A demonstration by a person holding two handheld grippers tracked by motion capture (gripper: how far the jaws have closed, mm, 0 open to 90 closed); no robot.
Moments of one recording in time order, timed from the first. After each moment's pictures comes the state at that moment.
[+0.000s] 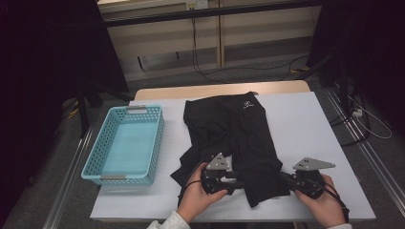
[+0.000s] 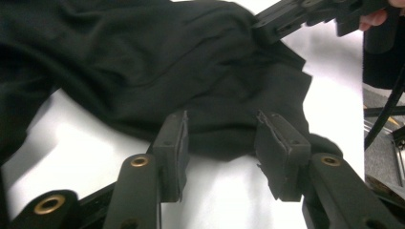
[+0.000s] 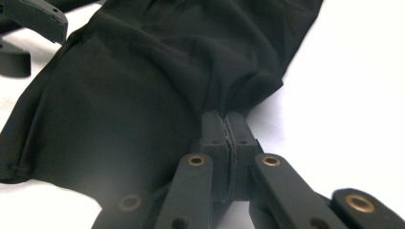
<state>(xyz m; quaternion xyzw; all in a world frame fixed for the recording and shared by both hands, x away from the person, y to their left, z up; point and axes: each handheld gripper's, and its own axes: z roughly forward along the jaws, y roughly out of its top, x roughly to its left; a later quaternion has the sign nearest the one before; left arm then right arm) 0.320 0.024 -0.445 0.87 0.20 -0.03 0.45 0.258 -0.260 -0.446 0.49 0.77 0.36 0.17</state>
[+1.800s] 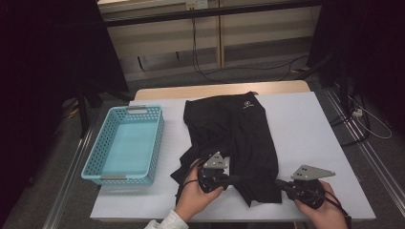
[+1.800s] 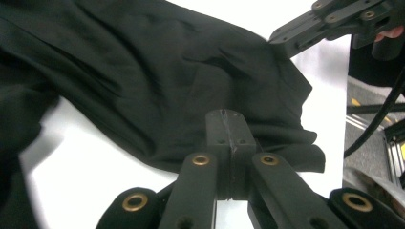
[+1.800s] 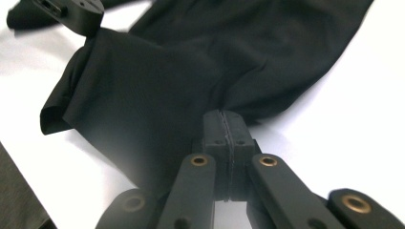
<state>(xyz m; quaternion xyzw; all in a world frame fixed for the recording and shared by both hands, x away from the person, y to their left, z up) 0.324 0.038 -0.430 0.87 0.21 -0.04 0.45 0.238 -0.250 -0.434 0.45 0.79 0.38 0.16</state>
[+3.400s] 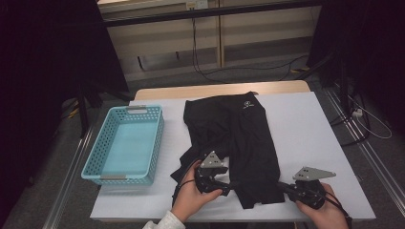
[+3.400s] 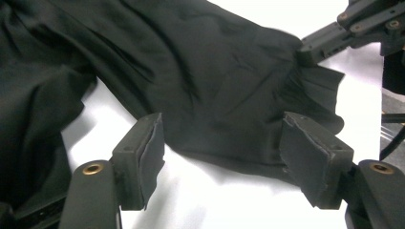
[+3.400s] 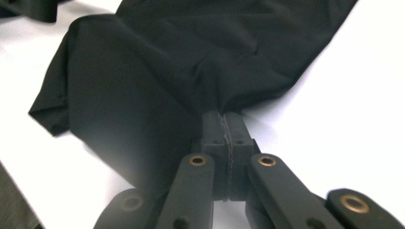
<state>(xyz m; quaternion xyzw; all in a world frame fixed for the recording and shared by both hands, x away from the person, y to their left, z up) 0.324 0.045 -0.437 0.86 0.24 0.00 0.44 0.237 -0.257 -0.451 0.47 0.79 0.37 0.14</state>
